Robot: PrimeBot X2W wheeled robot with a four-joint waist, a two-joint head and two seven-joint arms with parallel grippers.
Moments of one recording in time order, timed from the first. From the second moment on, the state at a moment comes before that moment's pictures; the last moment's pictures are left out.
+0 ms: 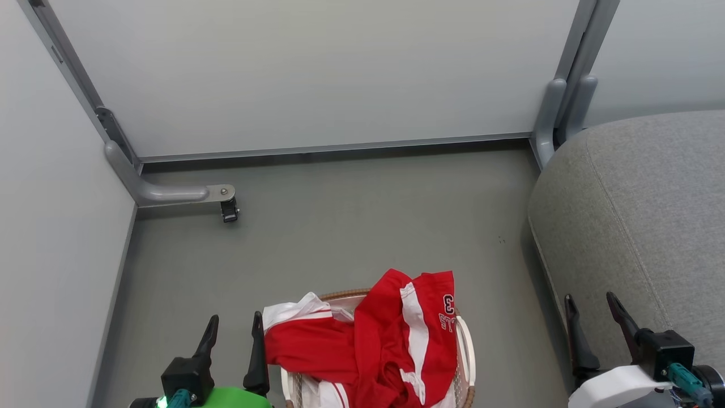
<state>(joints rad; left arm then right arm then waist) 0.02 0.05 -0.20 0.31 -0.26 0.01 -0.25 0.05 -0.05 -0.06 0.21 0.13 0.13 -0.25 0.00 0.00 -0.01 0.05</state>
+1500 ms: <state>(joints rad) -0.18 0.05 -0.27 0.33 -0.10 -0.05 -0.26 -0.04 -0.05 -0.08 0.15 0.08 0.13 -0.26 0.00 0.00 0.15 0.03</state>
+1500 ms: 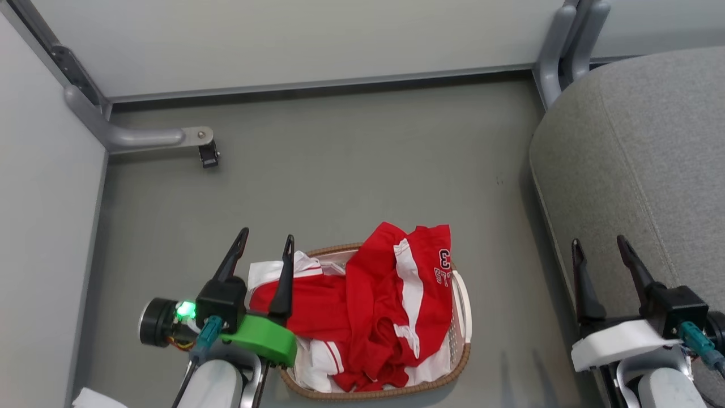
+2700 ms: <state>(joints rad) -0.73 0.05 -0.84 1.13 0.05 -0.13 -0.24 -0.38 -0.05 -0.02 0.03 0.17 0.13 -0.26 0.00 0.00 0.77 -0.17</state>
